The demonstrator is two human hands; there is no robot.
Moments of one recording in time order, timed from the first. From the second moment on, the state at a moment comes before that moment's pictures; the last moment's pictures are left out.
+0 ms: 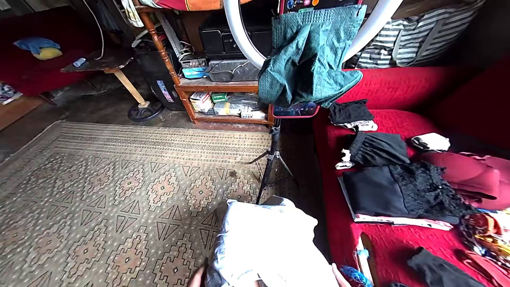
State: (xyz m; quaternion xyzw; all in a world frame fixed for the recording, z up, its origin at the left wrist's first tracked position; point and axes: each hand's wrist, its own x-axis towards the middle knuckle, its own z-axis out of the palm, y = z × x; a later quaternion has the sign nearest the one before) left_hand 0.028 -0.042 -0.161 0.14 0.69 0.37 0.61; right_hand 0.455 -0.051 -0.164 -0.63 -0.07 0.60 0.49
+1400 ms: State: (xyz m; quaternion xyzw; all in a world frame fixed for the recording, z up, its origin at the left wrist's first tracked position) left_hand 0.079 0.026 -0.074 0.70 0.62 0.21 0.27; right_hand 0.498 0.066 -0.079 -0.71 -0.46 0.30 0.44
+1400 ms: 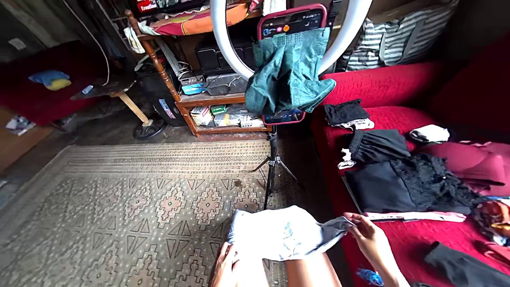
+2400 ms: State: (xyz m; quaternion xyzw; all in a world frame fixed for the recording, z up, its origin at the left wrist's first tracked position) left_hand 0.054 0.068 -0.029 0.66 0.63 0.39 0.06; right_hand 0.515 0.064 -0.017 -0.63 -0.48 0.18 0.58
